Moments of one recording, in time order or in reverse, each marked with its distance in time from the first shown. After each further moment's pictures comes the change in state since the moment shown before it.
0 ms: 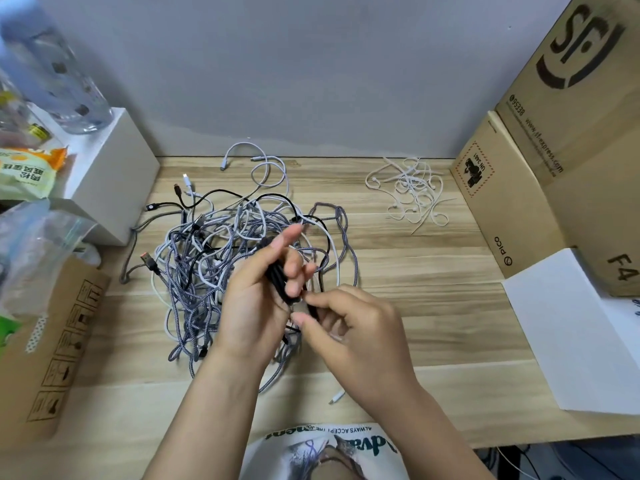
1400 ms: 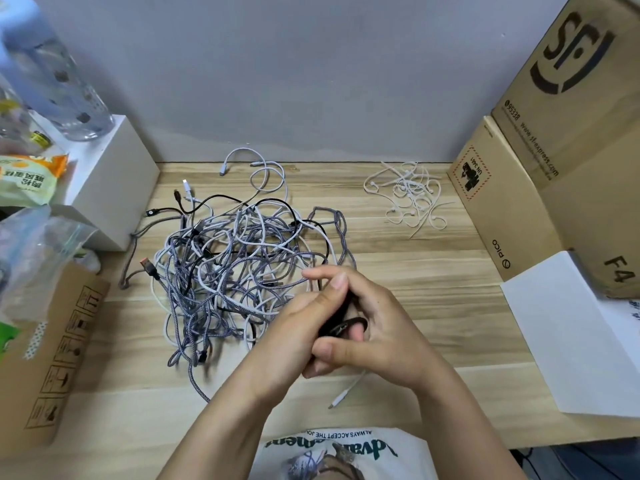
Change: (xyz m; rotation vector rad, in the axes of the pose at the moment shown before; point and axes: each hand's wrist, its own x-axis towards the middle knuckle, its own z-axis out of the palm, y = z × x) left_hand -0.030 -0.007 0.014 0.622 -0.263 -0.230; right_hand 0.020 0.017 -0.031 0.517 -0.495 0.152
